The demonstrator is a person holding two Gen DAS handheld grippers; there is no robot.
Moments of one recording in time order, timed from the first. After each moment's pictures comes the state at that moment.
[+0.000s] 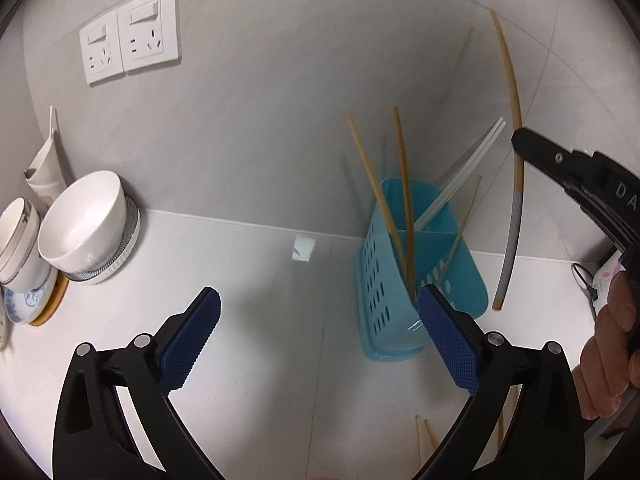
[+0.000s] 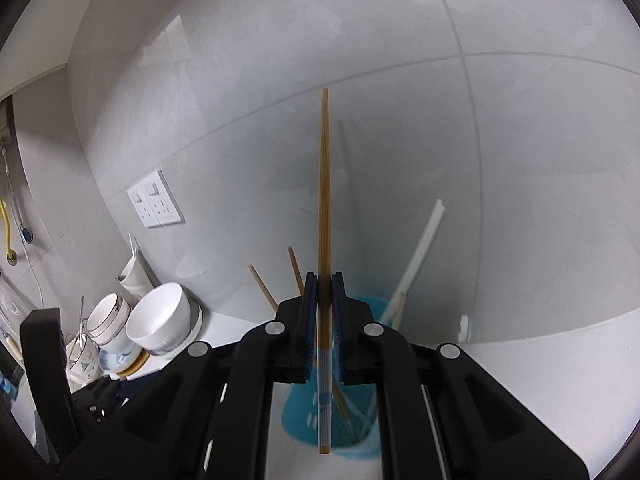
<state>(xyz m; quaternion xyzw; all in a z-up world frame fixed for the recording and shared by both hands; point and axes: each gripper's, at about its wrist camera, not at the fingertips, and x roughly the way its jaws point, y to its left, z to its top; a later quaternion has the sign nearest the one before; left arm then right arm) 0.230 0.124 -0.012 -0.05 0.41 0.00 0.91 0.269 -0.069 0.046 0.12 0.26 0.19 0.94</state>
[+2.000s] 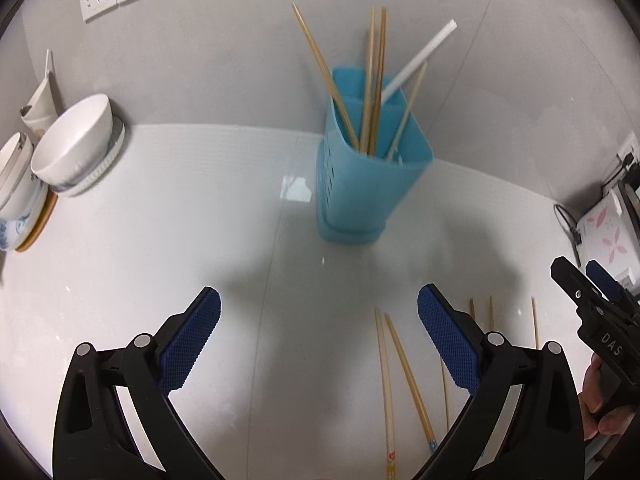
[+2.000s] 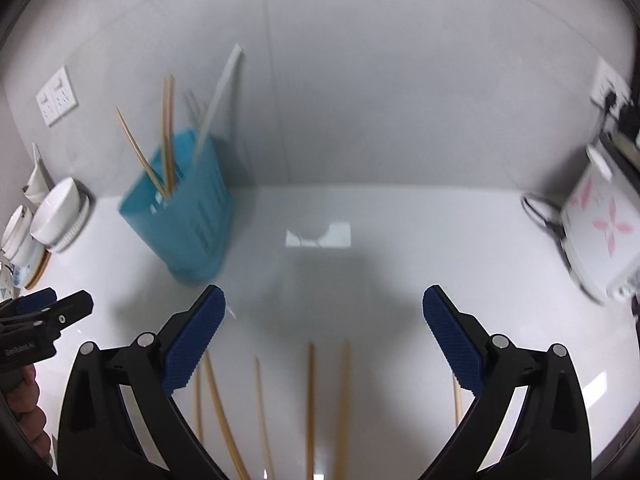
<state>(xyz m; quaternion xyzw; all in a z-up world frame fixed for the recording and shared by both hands) 0.160 0.082 -0.054 -0.05 0.51 -0.02 0.86 0.147 -0.175 -0.027 0.03 0.44 -0.01 0.90</state>
